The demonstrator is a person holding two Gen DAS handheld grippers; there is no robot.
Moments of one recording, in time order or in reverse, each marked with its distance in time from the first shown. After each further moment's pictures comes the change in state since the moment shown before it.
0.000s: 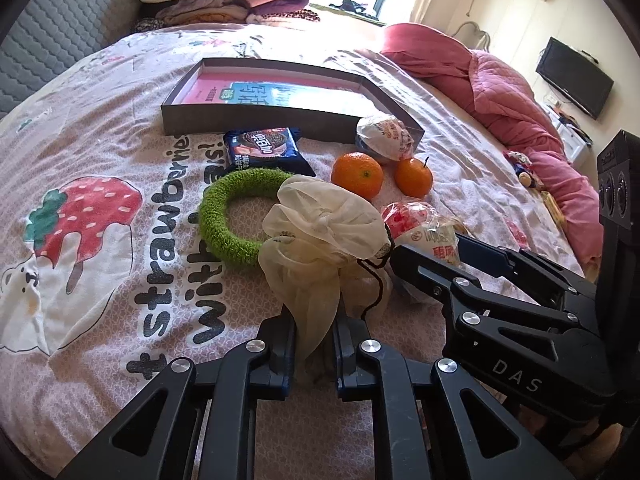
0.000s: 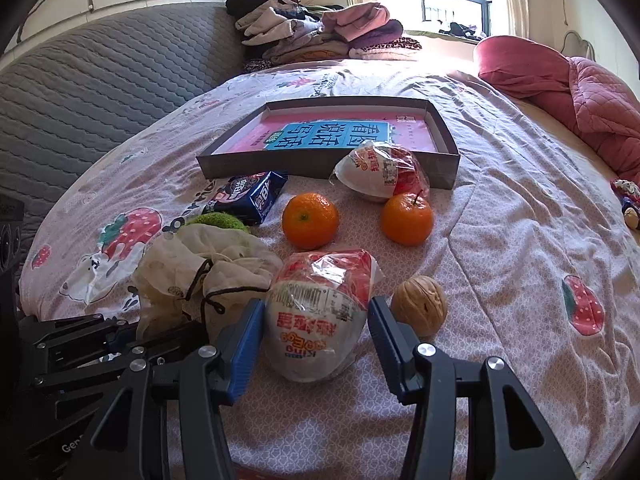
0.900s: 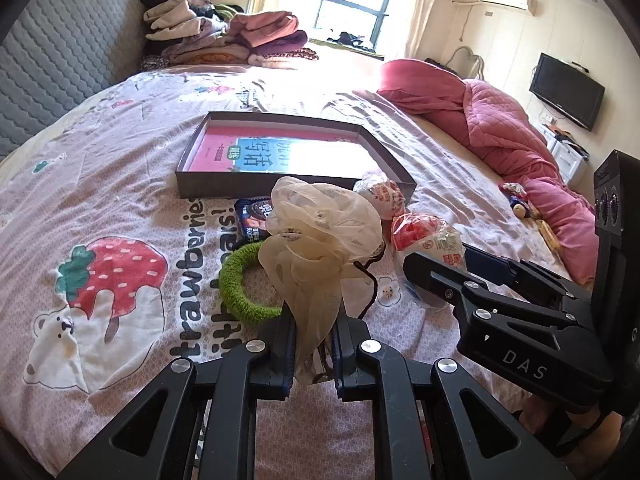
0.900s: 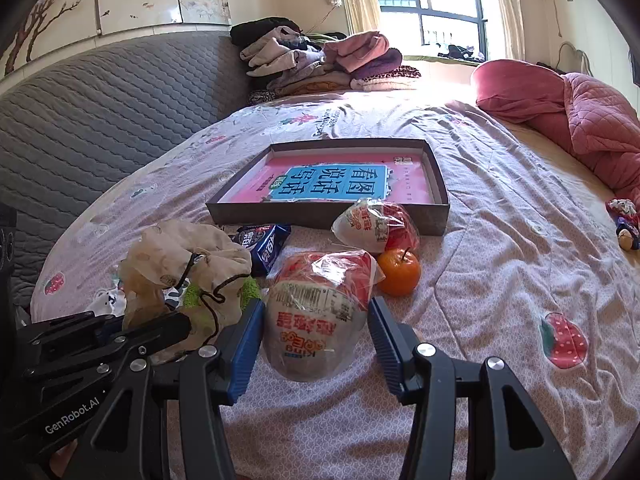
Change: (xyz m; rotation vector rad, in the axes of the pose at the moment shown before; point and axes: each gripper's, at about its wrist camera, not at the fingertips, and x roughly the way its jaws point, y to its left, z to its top) left arm -0.035 -0.001 0.024 0.018 -0.132 0.014; right arm -0.024 -0.004 0.026 0.002 -0.110 0.022
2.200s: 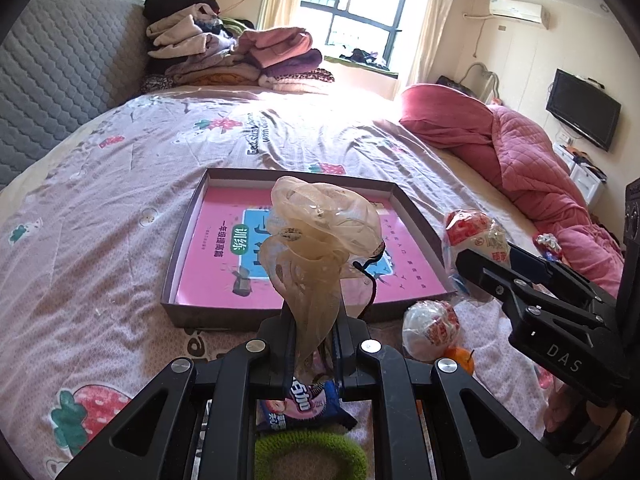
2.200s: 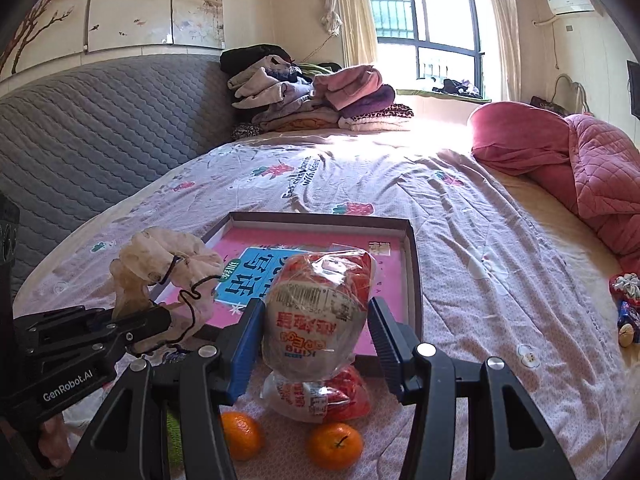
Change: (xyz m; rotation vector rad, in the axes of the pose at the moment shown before) left arm 0.078 0.024 0.116 -0.023 -0.057 0.048; right arm 0.056 -0.047 0.101 -0.043 -0.111 -0.069
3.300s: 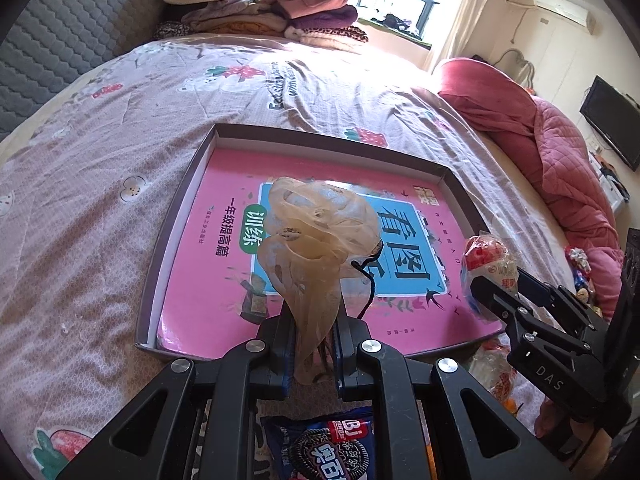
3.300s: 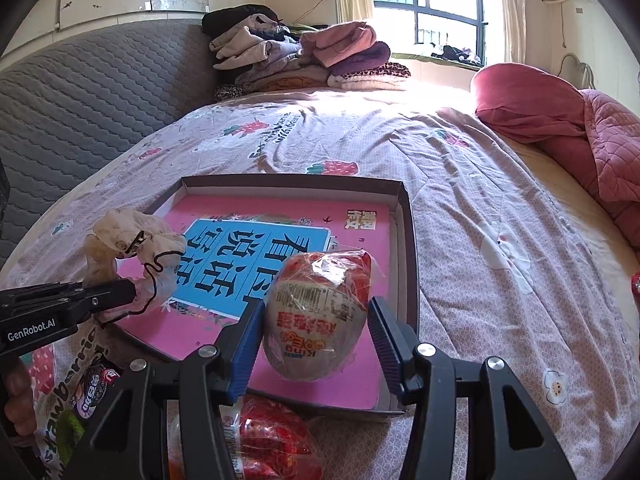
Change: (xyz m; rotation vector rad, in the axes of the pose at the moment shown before) left arm 0.083 0.027 0.026 -0.098 0.169 0.031; right arm 0.088 -0.030 -0.003 0.010 0.162 -0.022
